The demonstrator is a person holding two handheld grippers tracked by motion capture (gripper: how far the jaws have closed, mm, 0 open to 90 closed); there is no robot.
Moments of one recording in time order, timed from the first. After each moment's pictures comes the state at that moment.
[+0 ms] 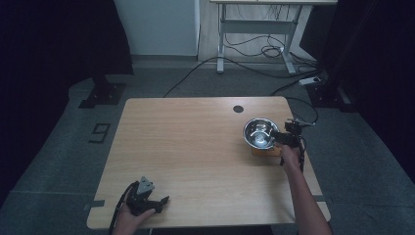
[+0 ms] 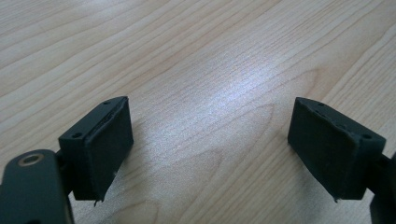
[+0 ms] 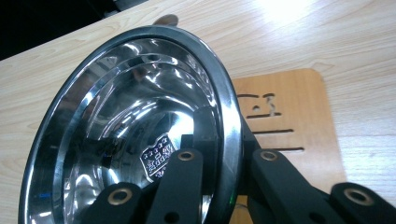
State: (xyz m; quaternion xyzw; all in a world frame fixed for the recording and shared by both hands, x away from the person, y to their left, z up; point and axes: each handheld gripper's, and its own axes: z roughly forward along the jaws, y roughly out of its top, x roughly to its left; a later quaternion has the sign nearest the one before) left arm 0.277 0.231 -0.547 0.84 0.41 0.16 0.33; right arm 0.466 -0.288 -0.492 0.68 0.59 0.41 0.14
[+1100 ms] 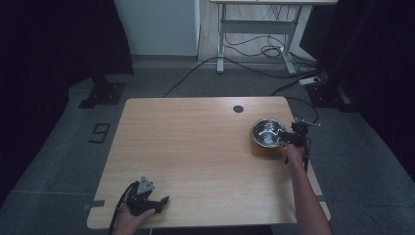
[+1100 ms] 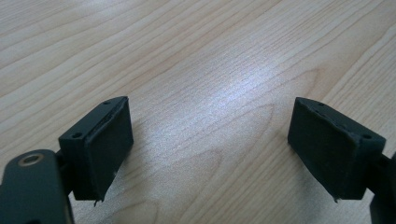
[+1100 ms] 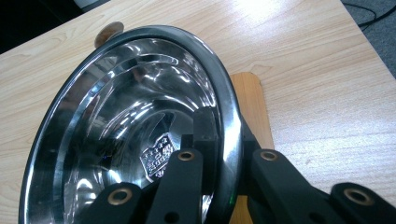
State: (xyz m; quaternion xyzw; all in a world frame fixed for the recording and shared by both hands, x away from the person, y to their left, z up) left arm 0.277 0.231 -0.547 0.84 0.41 0.16 0.33; right arm 0.481 -0.316 -0.511 0.71 0.56 0.38 0.16
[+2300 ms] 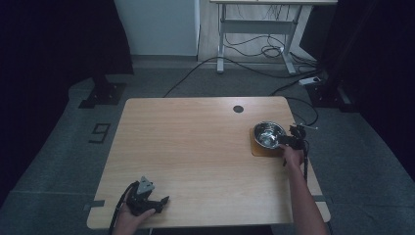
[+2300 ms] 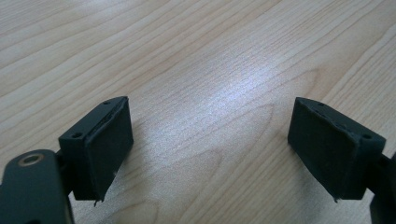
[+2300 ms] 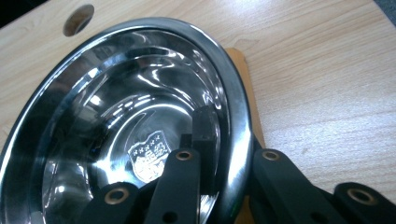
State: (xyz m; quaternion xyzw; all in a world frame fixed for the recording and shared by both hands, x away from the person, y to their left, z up) left arm 0.277 0.231 -0.547 0.84 0.41 0.16 0.33; right arm 0.487 -0.319 -0.537 0.73 0.55 0.37 0.15
